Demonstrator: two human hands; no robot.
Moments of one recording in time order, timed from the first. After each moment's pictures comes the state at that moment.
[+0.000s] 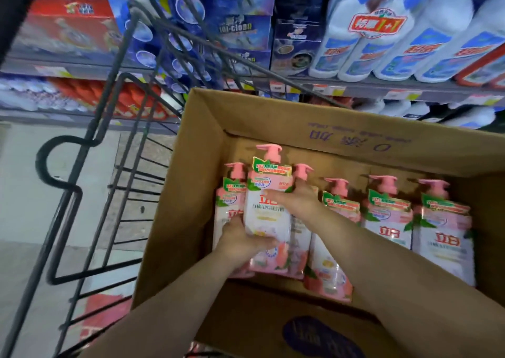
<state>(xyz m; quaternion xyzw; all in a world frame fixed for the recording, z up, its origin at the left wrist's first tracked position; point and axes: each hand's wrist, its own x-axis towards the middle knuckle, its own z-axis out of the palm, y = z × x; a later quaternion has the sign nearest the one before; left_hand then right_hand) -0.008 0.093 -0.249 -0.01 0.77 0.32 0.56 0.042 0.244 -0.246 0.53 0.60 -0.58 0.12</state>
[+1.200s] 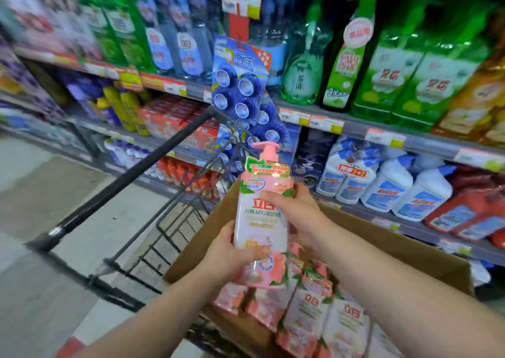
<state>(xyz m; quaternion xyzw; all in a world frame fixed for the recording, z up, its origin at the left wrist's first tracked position) 0.051 0.061 -0.028 0.04 0.69 0.63 0.36 0.060 0.224 0.001 0.34 0.63 -0.70 -0.03</state>
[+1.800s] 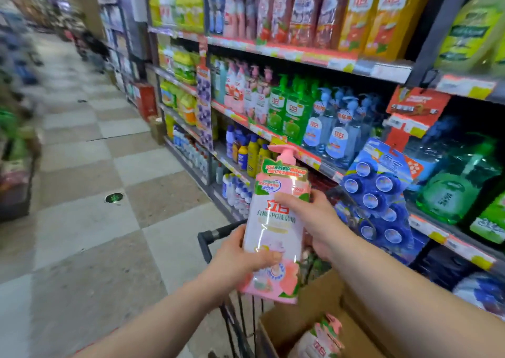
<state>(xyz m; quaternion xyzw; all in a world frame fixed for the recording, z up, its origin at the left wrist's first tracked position) 0.042 -0.119 0.073 -0.01 0.67 0.73 0.13 -0.009 0.026 0.127 0.08 0.66 -0.74 0.04</state>
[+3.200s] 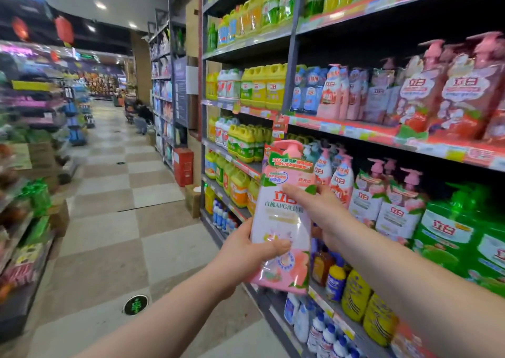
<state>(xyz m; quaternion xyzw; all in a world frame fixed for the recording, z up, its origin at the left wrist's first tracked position) -0.466 -0.520 0.162 0.07 0.68 0.73 0.01 -0.519 -0.377 0.226 -0.05 0.69 -0.73 0.00</state>
